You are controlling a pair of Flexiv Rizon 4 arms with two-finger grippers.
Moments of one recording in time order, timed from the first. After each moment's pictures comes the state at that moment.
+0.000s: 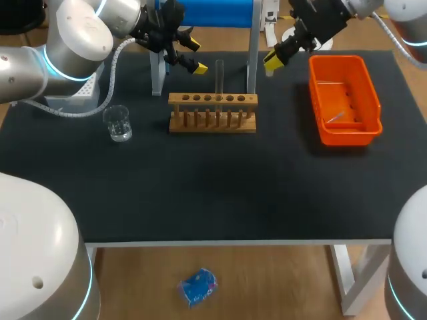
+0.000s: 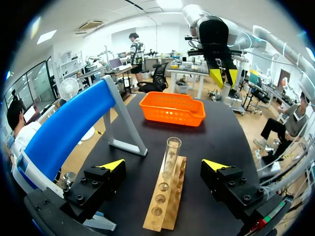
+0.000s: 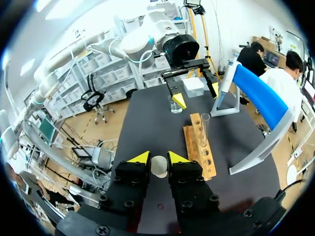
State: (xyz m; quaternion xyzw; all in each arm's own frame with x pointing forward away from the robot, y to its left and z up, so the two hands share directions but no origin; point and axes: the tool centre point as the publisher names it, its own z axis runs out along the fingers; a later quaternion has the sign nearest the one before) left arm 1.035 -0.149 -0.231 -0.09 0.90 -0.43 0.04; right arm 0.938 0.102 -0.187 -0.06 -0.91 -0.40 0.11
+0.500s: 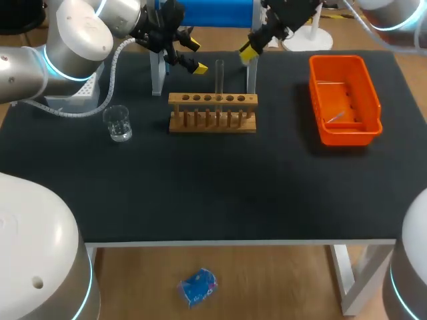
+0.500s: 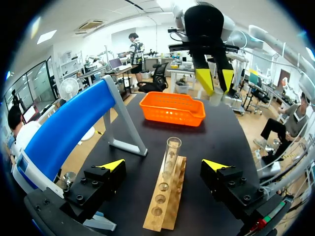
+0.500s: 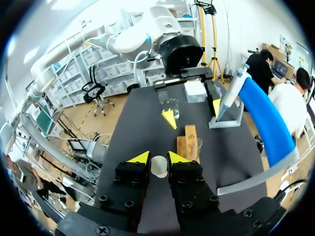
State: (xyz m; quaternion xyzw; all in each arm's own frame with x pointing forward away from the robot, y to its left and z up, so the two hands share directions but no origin) left arm 1.035 -0.149 -0.231 -0.09 0.90 -0.43 0.04; right arm 0.977 0.158 -0.181 -0.01 -0.92 -0.39 0.09
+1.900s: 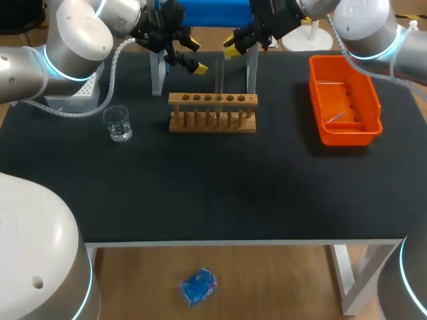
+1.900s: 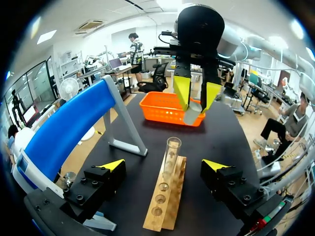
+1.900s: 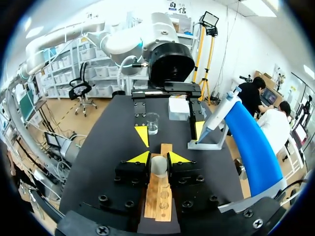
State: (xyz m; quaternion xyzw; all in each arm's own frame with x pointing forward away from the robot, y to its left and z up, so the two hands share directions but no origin) left arm 1.035 -0.149 -0.231 -0.09 0.90 -0.43 0.04; right arm 1.010 0.190 -0.194 0.03 -0.89 -0.45 -0.02
